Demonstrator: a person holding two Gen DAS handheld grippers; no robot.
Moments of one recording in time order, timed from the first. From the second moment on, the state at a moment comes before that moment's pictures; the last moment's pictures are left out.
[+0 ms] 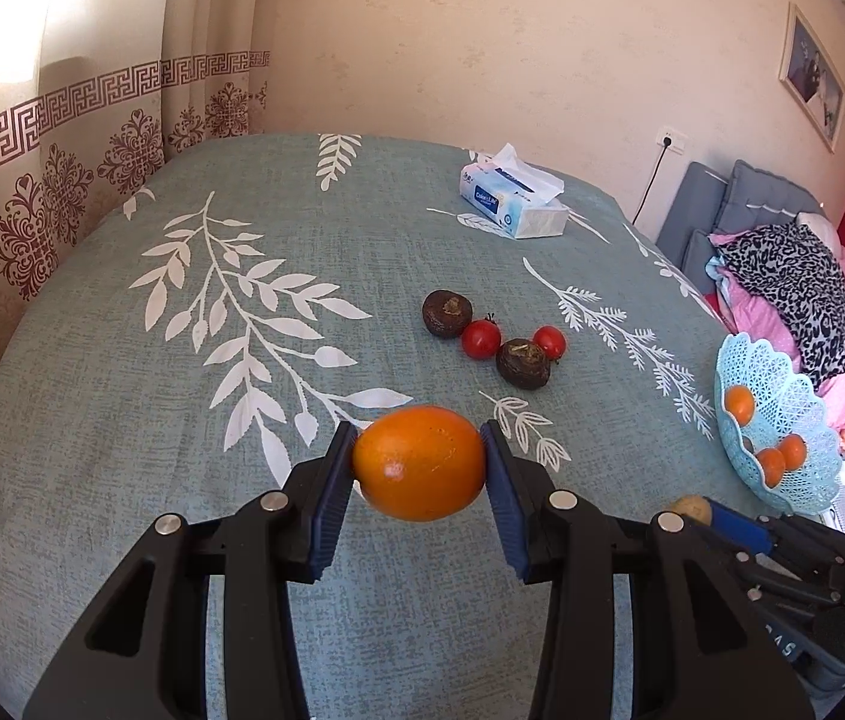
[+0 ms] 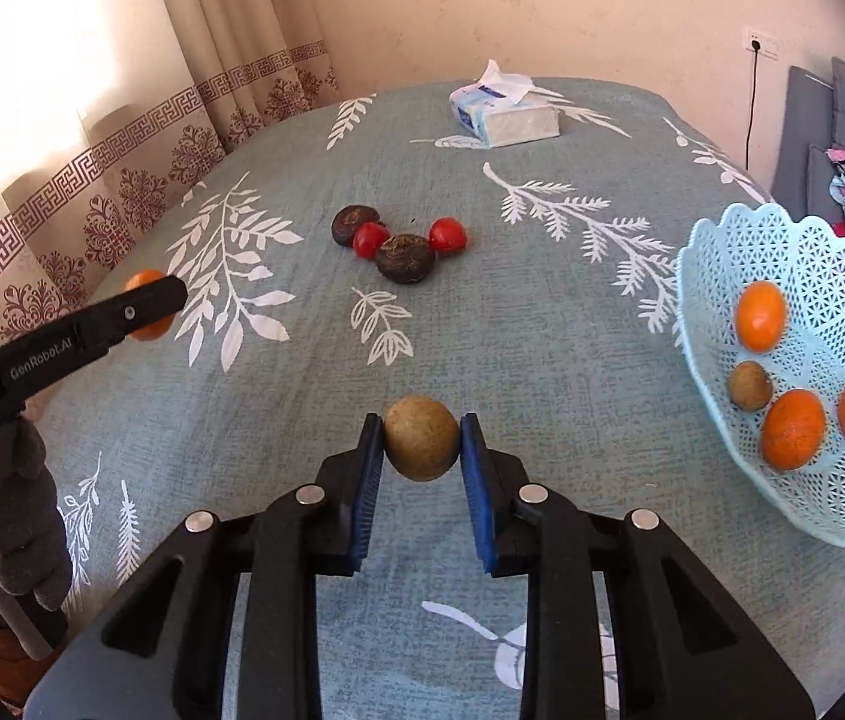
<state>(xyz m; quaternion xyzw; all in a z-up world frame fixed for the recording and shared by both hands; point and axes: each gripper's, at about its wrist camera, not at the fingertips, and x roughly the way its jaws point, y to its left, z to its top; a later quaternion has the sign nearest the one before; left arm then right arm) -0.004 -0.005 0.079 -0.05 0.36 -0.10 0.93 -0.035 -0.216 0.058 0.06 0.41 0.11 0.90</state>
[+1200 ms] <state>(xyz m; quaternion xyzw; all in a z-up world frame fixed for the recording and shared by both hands) -0.029 -0.073 0.095 0.01 0.35 -0.15 0.92 -0.103 -0.409 0.091 0.21 0.30 -0.09 0.93</state>
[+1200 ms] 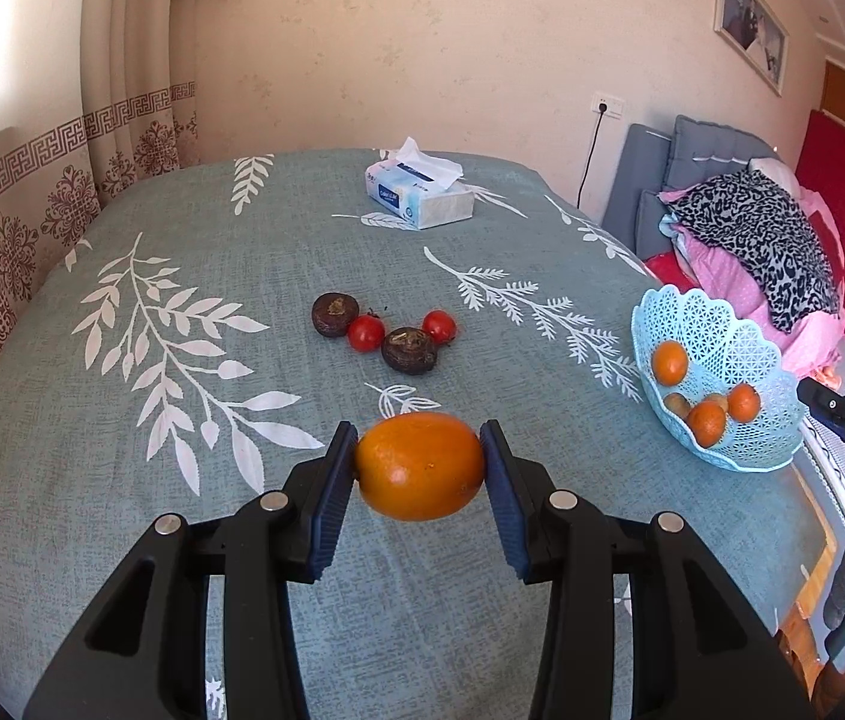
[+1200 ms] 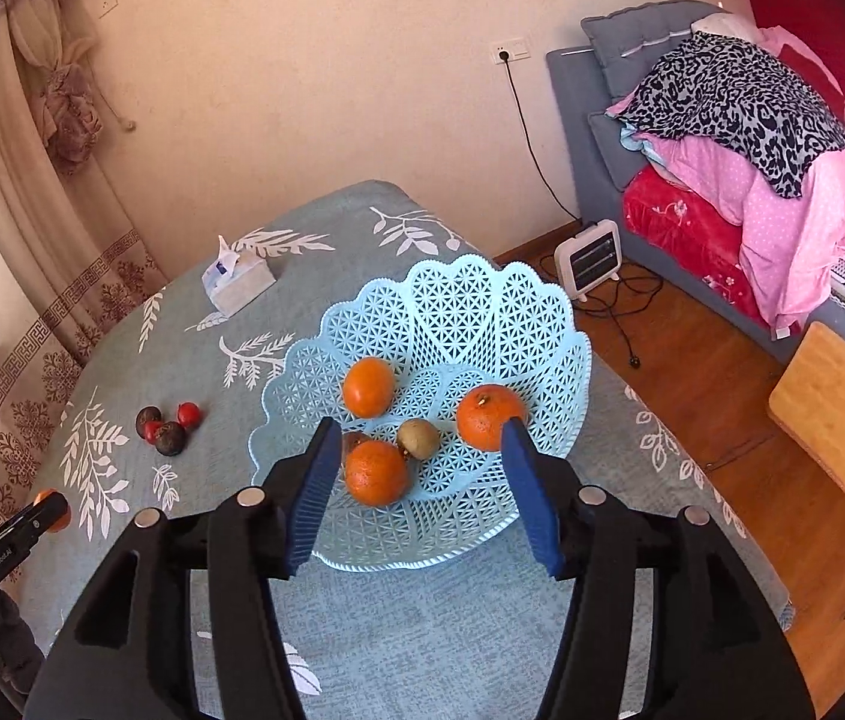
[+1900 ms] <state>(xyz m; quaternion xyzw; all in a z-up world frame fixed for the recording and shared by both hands) -0.016 -0.220 0.085 0.07 0.38 -0.31 0.87 -0.115 -0.428 0.094 0.24 0.28 -0.09 0.93</state>
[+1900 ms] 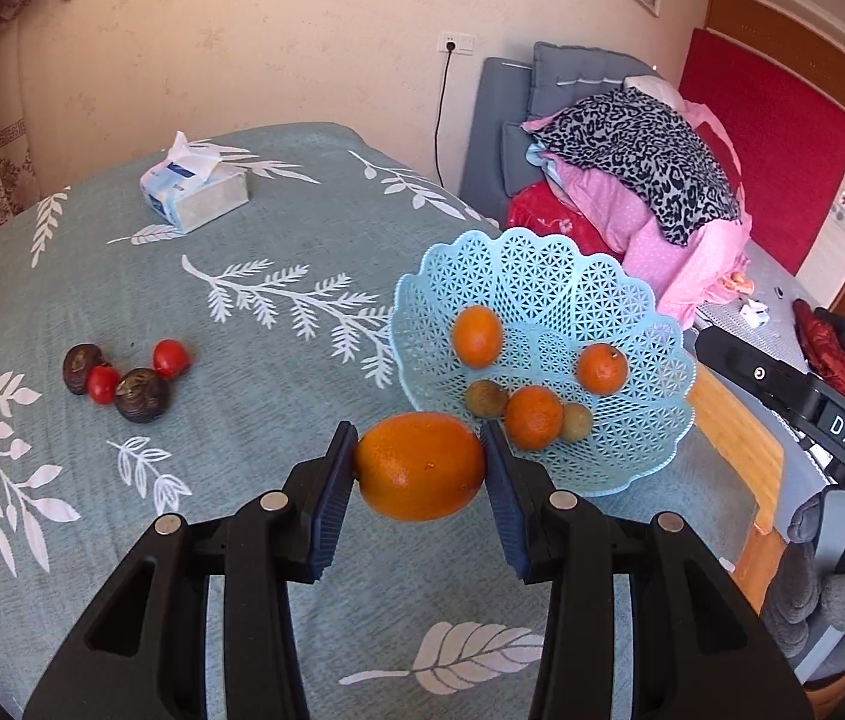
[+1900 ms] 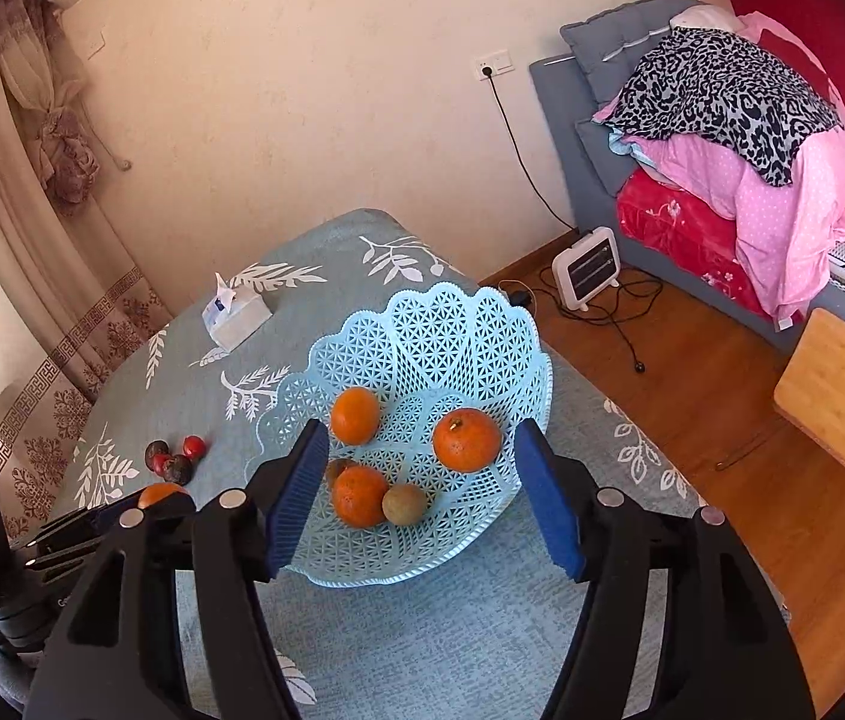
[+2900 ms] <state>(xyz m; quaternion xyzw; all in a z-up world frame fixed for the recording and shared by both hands) 0.008 -0.202 0.101 0.04 0.38 -0.26 0.89 -0.118 -0.431 0.089 0.25 0.27 -0.09 0.93</state>
